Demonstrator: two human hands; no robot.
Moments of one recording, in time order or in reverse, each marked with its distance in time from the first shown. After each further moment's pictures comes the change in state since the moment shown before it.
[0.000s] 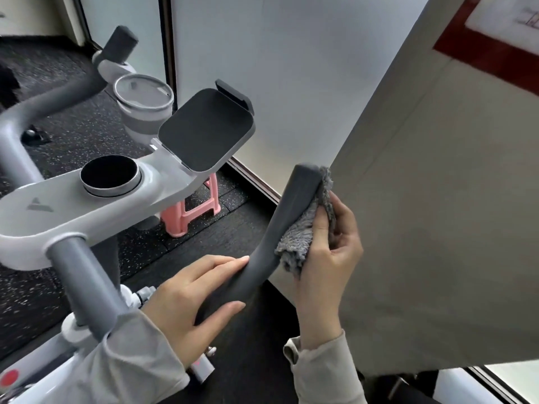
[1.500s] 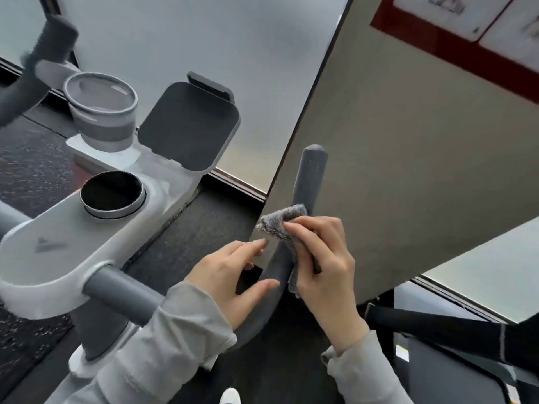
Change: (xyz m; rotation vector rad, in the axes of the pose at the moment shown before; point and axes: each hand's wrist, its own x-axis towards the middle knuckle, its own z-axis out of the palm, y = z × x) left_hand 0.012 -0.033 -0.033 -0.120 -0.205 0.046; right_hand -0.074 -0.019 0.002 -0.879 -0.262 -0.615
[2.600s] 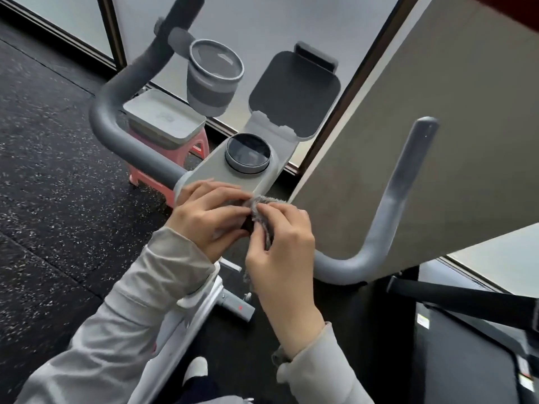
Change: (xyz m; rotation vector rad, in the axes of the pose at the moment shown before) left_hand -0.062 -0.126 -0.136 0.306 0.159 0.352; right_hand -0.018 -0.199 0.127 -0.065 -0.118 0.378
